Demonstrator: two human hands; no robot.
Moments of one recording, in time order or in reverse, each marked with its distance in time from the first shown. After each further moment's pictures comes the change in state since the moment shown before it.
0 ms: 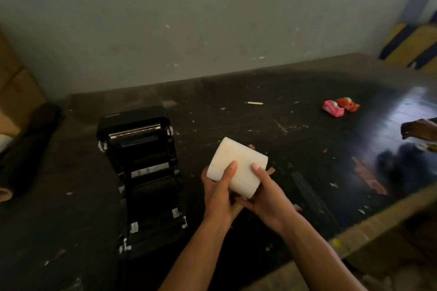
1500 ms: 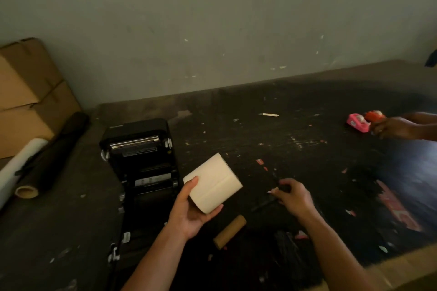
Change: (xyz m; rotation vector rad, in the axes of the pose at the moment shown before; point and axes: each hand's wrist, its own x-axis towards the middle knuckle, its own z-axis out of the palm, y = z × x) left_hand 0.025 0.023 -0.031 -0.187 0.086 -0.226; right_hand 0.079 -0.053 -0.110 -1.030 0.401 -0.127
